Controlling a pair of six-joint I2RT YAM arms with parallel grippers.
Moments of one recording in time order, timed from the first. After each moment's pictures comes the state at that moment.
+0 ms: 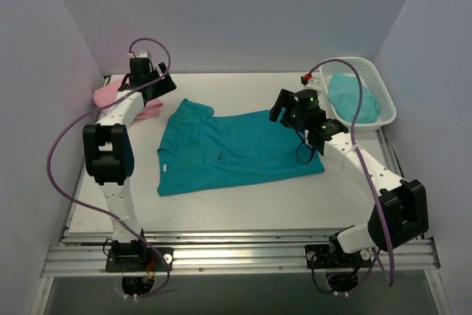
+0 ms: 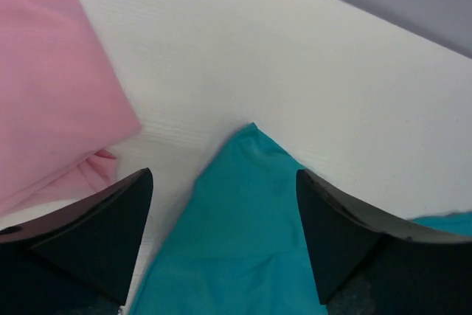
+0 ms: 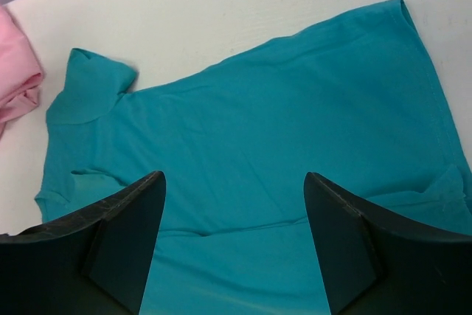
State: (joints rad) left arm -0.06 2.04 1.72 -0.25 -0.01 -0.45; right arm 0.39 1.40 1.07 -0.19 0.15 0.57
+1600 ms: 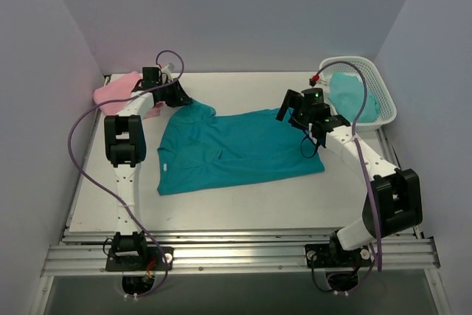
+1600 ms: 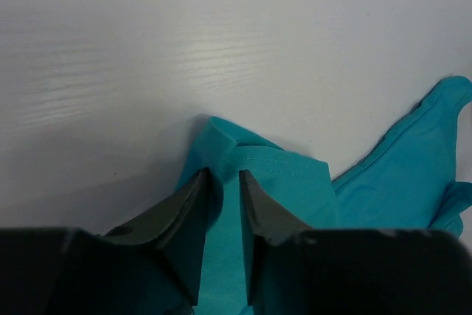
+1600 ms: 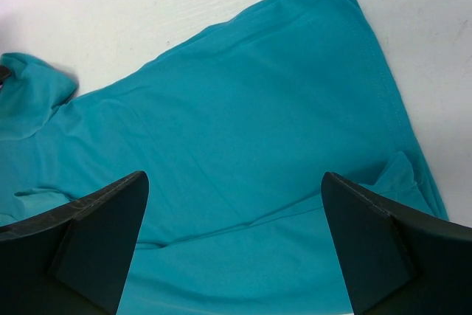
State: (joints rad) left arm -0.03 2.52 2.08 -0.34 0.60 -0.38; right arm 0.30 1.49 1.09 -0.26 0.14 0.56
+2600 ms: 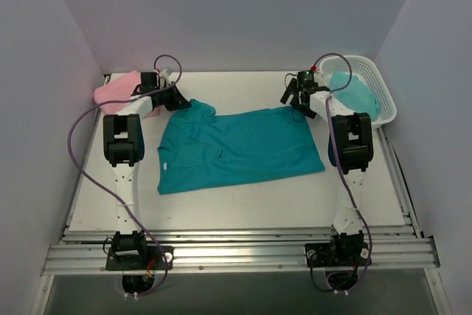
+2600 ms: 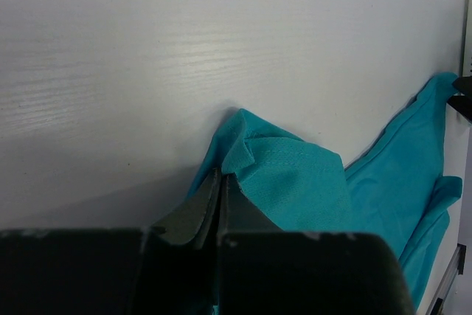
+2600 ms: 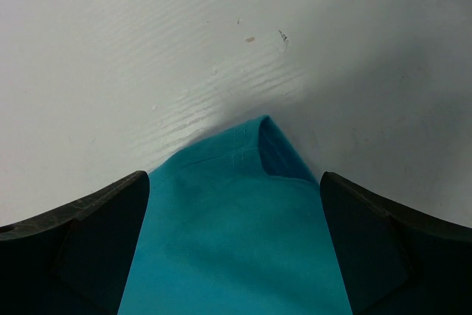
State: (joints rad) left arm -0.01 2.52 1.99 -0.23 0.66 -0.43; right arm 0.15 2.24 1.71 -0.36 0.18 0.60
